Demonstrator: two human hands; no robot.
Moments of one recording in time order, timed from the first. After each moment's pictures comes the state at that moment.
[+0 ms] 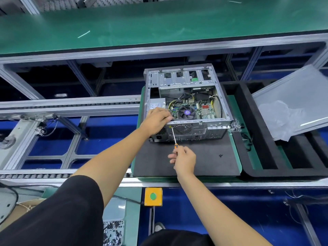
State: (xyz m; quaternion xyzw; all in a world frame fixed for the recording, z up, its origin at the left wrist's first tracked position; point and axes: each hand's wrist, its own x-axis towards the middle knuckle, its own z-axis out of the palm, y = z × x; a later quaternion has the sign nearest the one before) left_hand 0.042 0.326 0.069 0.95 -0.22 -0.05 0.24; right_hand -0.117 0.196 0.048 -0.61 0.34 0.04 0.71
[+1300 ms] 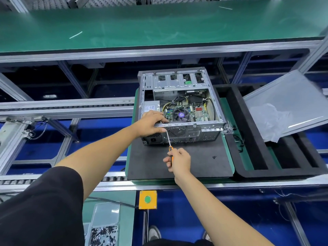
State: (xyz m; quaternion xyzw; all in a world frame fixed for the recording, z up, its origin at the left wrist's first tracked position) left_hand 0.051 0.343 0.074 0.92 -0.30 -0.12 0.23; right_hand -0.115 0.190 0.055 -0.59 0.34 0.11 0.73
